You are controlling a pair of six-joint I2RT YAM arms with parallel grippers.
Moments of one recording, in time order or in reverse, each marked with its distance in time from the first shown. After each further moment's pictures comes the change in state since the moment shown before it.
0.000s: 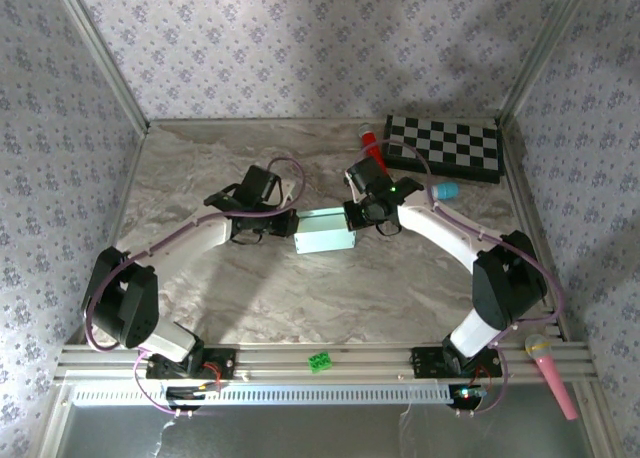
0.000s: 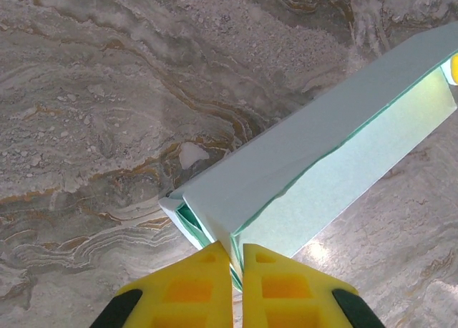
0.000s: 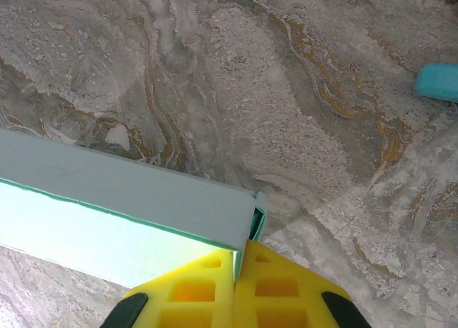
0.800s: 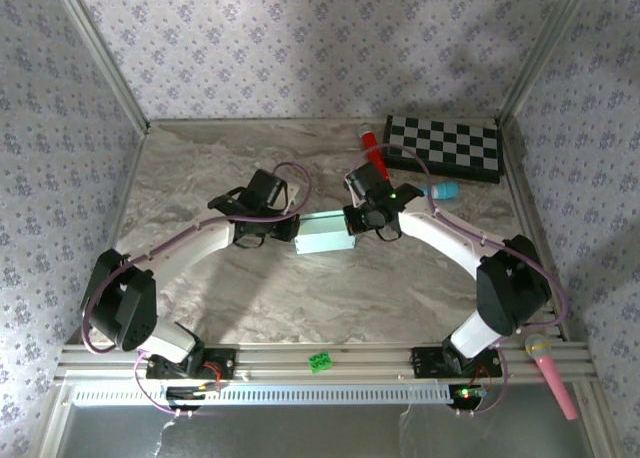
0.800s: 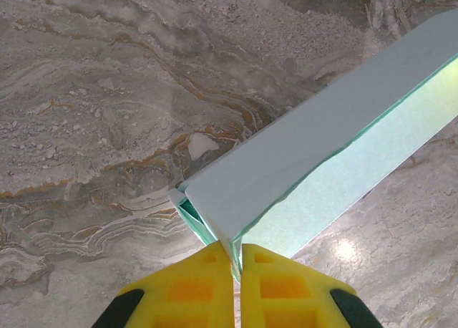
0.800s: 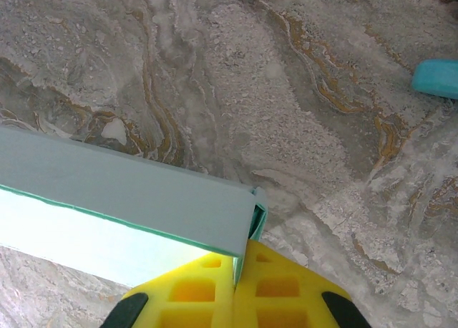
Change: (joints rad) left arm -0.050 -0.012 0.000 -0.027 -0.091 0.015; right arm 0.026 -0.033 -0.055 0.039 0.037 0.006
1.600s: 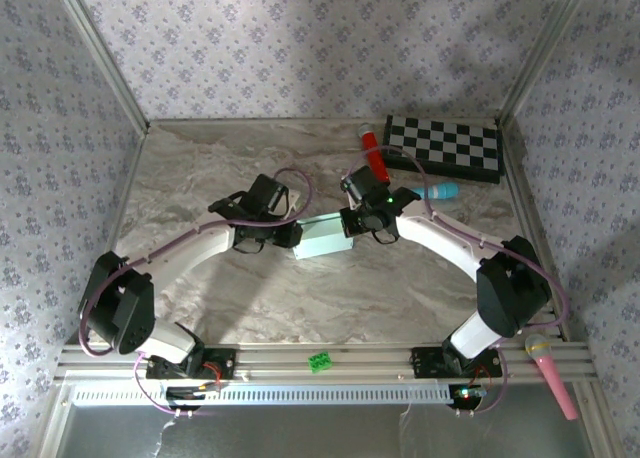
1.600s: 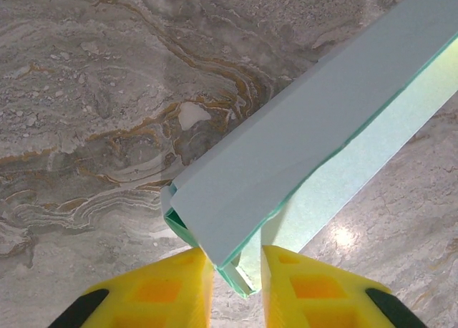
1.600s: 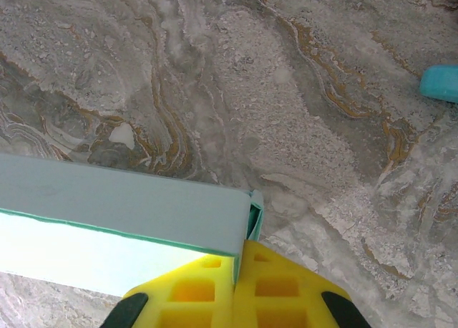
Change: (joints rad) left arm -0.017 -0.023 -0.021 -0.034 0.004 -0.019; right arm 0.031 -0.007 -0.015 0.029 0.030 0.023
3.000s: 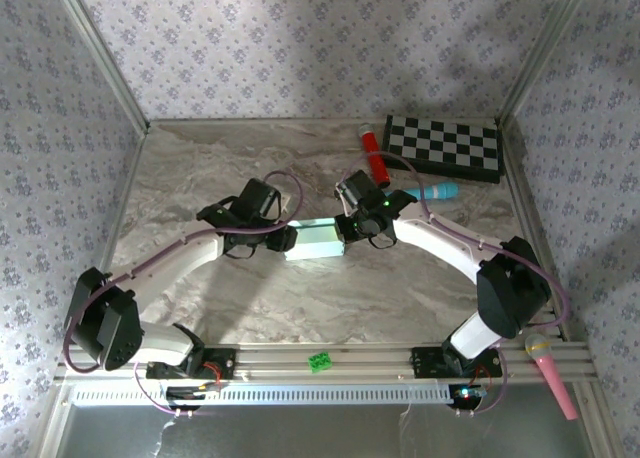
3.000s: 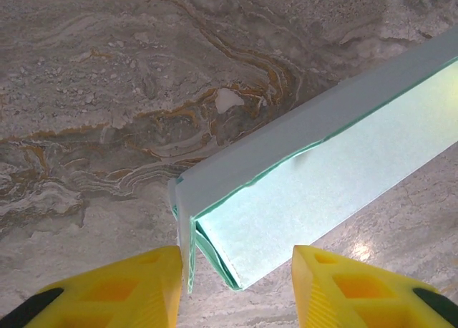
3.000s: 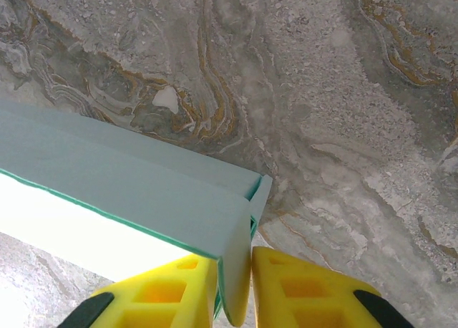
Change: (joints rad) left arm 0.001 -0.108 -0.041 -0.050 -0.090 -0.004; right arm 0.031 -0.006 0.000 -0.035 -0.076 0.023
